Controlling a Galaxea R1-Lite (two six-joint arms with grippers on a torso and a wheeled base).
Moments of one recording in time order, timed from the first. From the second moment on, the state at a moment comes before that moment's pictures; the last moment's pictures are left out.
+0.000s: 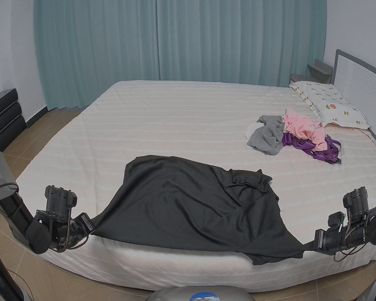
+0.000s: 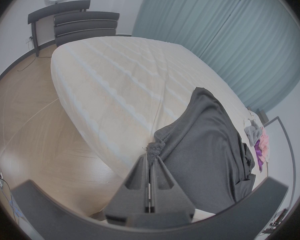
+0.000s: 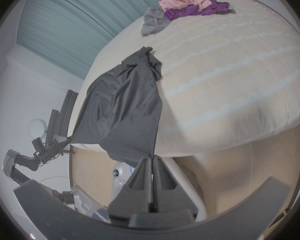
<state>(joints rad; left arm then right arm) -0.14 1.92 -0.37 -0.69 0.16 -0.78 0.07 1.74 -0.26 -0.46 0.38 0.41</state>
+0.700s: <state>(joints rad) -0.20 1.94 -0.31 -0.69 0.15 -0.74 0.09 1.89 -0.30 -0.49 0.38 0.33</state>
